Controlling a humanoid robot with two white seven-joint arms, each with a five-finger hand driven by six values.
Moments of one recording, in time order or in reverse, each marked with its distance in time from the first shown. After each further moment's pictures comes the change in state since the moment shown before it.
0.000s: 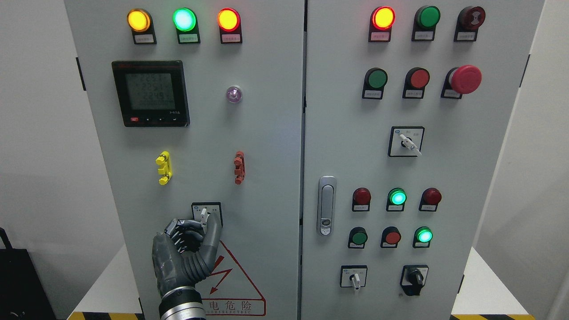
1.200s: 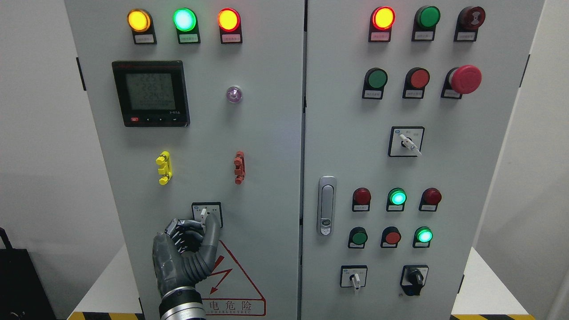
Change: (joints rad) left arm 0.001 0.000 0.000 0.001 0.000 0.003 -0.002; right arm 0.000 0.000 0.000 0.000 0.000 0.000 0.000
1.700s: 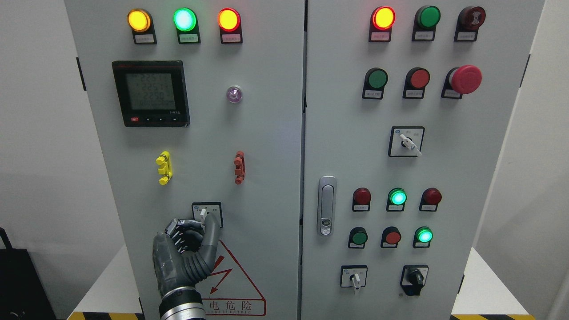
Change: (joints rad) left arm 0.001 0.000 0.000 0.000 0.001 -0.002 -0.001; right arm 0.000 0.000 0.000 0.000 0.000 0.000 0.000
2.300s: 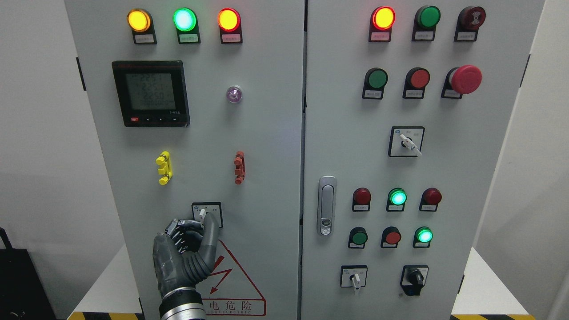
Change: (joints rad) left arm 0.002 0.001 0.000 0.001 0.001 -0.001 -0.003; right arm 0.000 0.000 0.000 0.000 0.000 0.000 0.000
